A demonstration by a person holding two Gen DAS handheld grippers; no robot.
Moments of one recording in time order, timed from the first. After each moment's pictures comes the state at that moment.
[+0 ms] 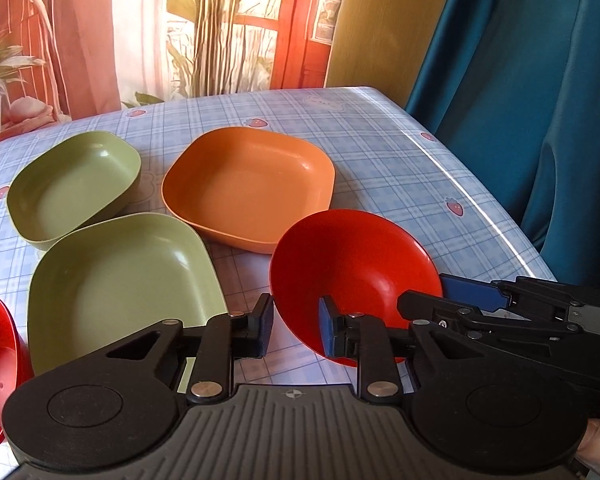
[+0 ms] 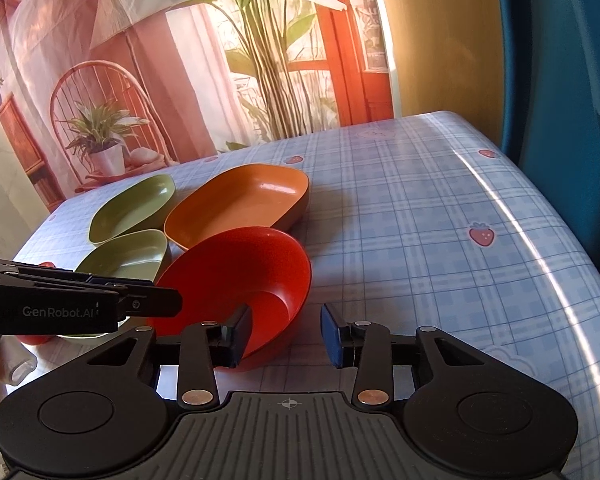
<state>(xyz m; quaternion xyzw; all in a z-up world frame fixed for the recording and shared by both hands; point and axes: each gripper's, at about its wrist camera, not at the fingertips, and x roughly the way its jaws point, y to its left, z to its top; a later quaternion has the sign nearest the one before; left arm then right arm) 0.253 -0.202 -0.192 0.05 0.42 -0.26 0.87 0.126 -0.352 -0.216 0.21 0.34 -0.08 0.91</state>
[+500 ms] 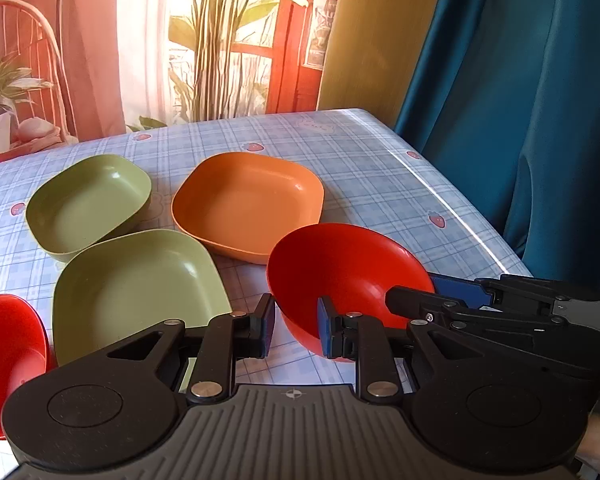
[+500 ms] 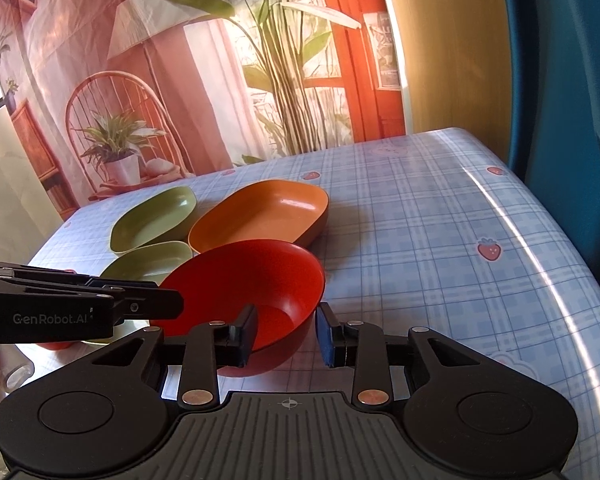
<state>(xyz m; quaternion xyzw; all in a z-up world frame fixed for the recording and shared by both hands) 0.231 -0.189 -0.170 0.05 0.39 -0.27 0.88 0.116 -0.339 -0.192 0.21 0.32 -0.08 0.92</state>
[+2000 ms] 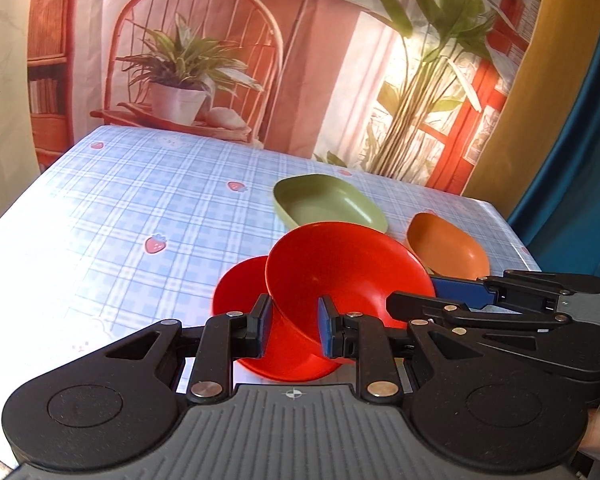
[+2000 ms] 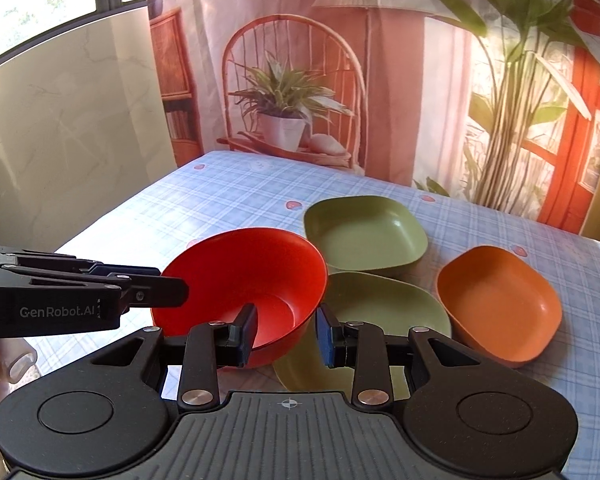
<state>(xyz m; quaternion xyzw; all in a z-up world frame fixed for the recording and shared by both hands) 0.217 0.017 -0.154 -0.07 0.35 -0.12 0.93 0.233 -0.140 -0.131 0.06 0.35 0.09 0.93</state>
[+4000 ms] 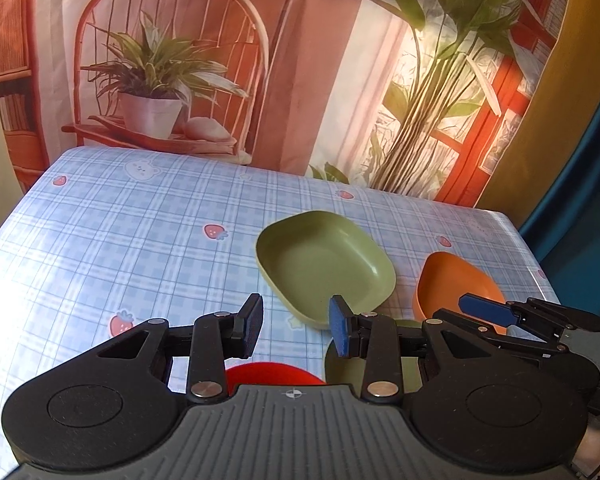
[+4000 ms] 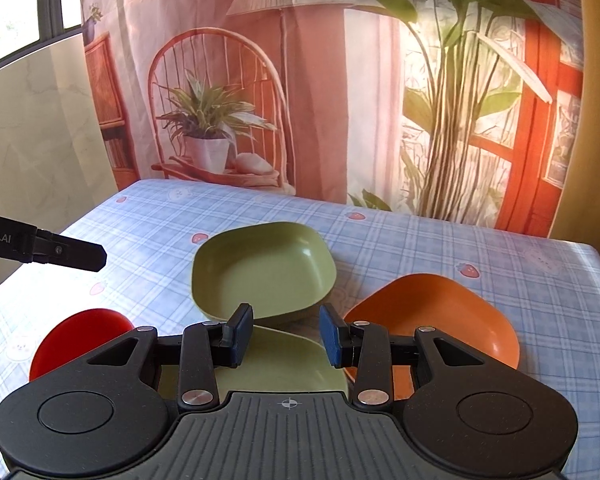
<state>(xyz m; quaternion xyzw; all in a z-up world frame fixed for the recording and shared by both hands) 0.319 -0.011 -0.143 -0.05 0.38 -0.13 0.92 0.290 -0.242 -0.161 0.09 0.33 0.02 0.94</state>
